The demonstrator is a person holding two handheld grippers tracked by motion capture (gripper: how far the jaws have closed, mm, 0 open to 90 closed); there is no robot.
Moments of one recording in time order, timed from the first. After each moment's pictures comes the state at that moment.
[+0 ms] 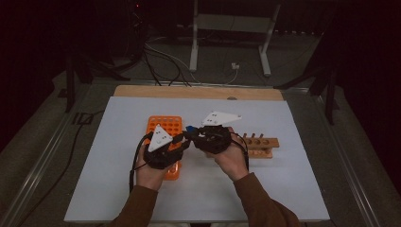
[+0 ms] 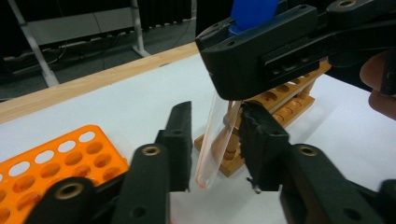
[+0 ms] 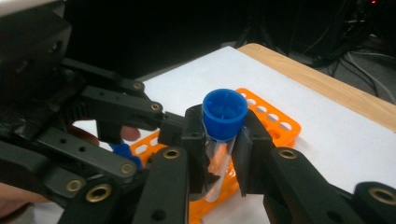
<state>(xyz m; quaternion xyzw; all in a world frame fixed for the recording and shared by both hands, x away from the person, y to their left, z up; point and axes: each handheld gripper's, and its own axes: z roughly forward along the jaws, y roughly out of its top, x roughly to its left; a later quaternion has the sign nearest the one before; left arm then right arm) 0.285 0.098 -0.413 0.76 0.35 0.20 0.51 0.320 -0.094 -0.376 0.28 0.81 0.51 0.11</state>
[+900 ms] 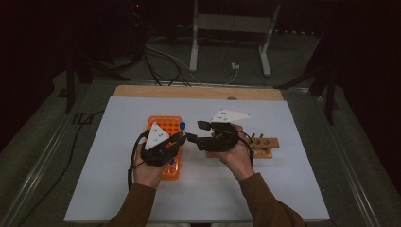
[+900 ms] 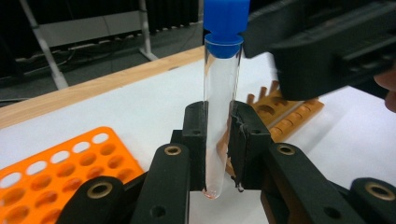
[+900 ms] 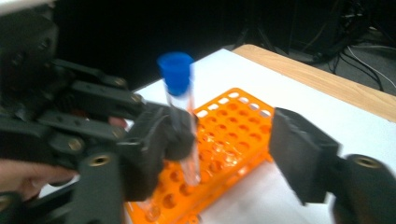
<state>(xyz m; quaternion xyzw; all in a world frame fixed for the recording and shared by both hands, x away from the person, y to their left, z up) 0.290 0.109 -0.410 0.75 0.36 0.21 0.51 0.326 -0.115 -0.378 0.31 0.79 0.52 0.10</state>
